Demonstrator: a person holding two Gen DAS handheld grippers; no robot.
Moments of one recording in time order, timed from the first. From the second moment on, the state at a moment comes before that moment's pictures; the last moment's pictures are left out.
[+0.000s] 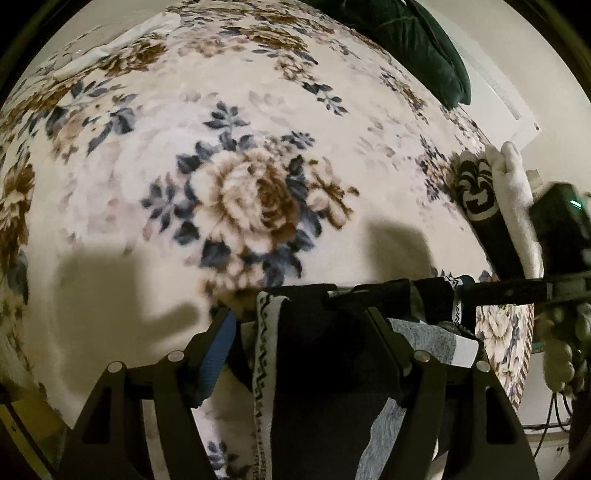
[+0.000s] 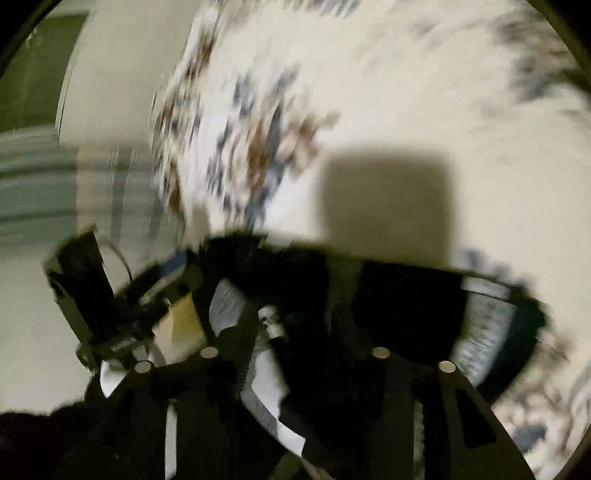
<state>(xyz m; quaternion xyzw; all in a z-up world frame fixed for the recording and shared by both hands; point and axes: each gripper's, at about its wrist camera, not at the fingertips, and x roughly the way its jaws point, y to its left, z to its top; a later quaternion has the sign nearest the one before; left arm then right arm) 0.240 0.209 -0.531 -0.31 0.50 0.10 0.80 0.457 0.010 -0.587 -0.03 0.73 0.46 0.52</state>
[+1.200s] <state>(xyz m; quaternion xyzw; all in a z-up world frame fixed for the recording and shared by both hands) 0.220 0.232 -0.536 -0.44 0.43 0.07 0.79 0.469 -0.096 -0.561 -0.02 0.63 0.33 0.71</state>
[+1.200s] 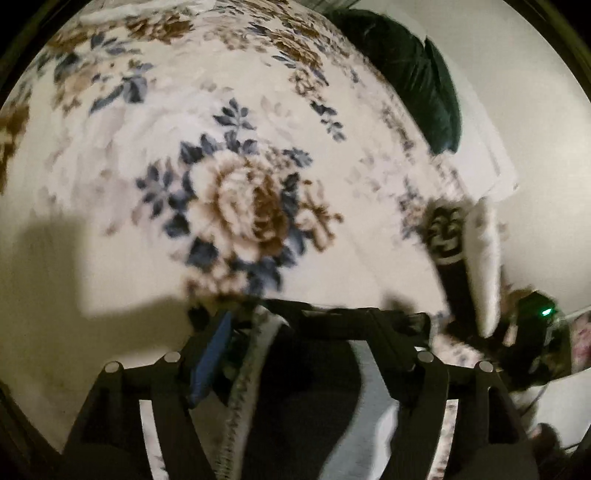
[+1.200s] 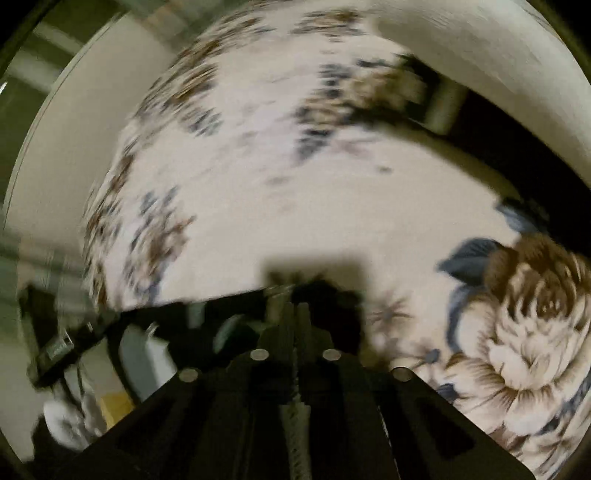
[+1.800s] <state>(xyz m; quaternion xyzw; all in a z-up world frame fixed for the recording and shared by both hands) 0.236 0.189 -0.505 -0.28 0.43 0.10 0.85 0.435 -0.069 -0.536 -0.11 0.56 0.34 0.75</state>
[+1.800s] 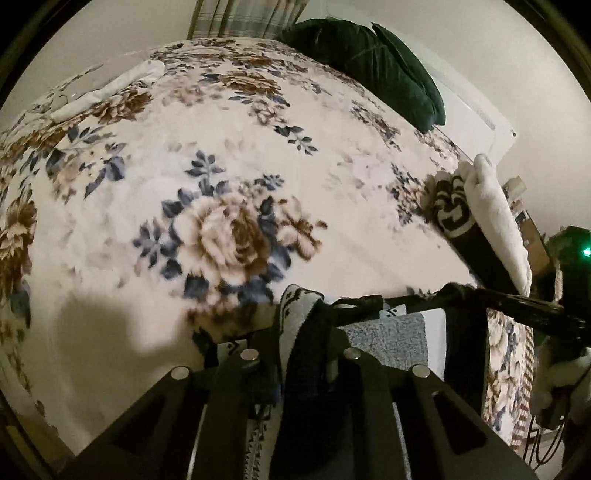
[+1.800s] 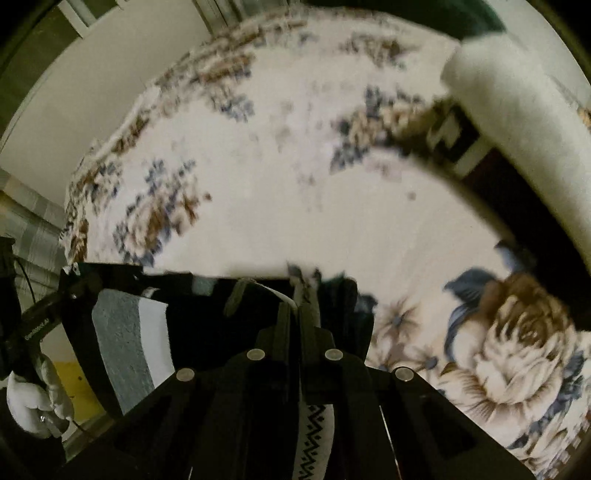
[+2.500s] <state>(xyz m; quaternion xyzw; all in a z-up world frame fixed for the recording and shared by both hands) 0.241 0.240 -0.564 -0.44 0.46 0.11 0.76 0.465 -0.051 -0.602 -0.13 0.63 0.30 0.70</state>
